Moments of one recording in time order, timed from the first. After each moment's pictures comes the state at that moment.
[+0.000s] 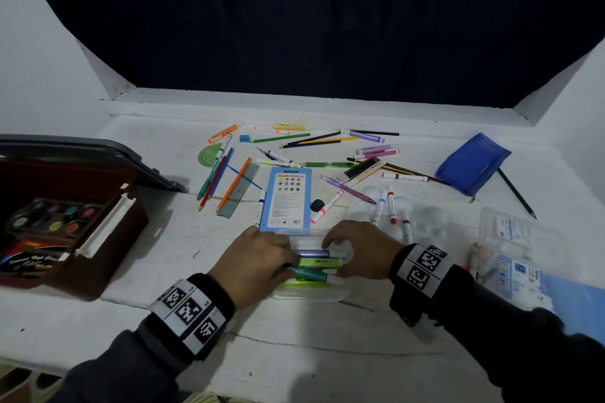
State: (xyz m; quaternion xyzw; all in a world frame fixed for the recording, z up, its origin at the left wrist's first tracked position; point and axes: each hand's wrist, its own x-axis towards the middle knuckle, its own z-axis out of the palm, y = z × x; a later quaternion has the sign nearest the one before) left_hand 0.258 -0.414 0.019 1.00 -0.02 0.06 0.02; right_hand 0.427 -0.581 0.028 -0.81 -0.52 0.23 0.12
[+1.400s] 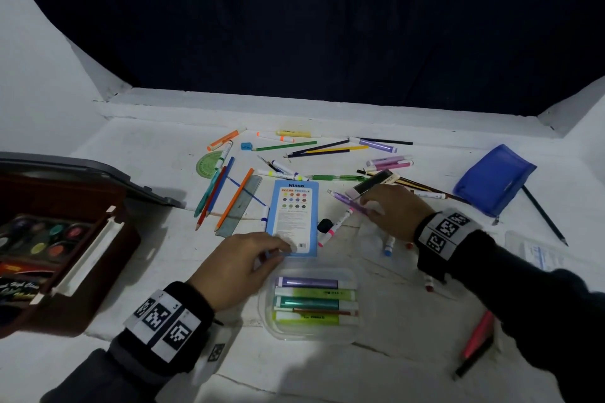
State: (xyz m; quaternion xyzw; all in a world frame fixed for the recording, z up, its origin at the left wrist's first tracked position) left_hand 0.278 -0.359 0.015 0.95 0.08 0.07 0.28; right_hand 0.543 -0.543 0.026 -0.87 -0.49 0.09 0.08
